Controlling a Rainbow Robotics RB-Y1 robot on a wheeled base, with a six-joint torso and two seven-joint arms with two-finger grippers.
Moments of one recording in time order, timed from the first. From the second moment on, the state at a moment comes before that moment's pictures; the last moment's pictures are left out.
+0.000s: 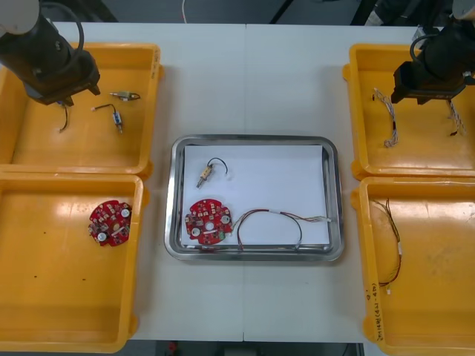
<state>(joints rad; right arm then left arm) -1.19 -0.55 -0.16 -0.63 -0.36 1.43 1.66 -0.96 0.80 -0.30 -1.27 0.80 1.53 -0.81</state>
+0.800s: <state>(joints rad) -1.10 -0.52 -0.16 -0.63 -0.36 1.35 1.66 -0.96 0.74 -0.46 -1.14 0.83 1.35 -0.81</state>
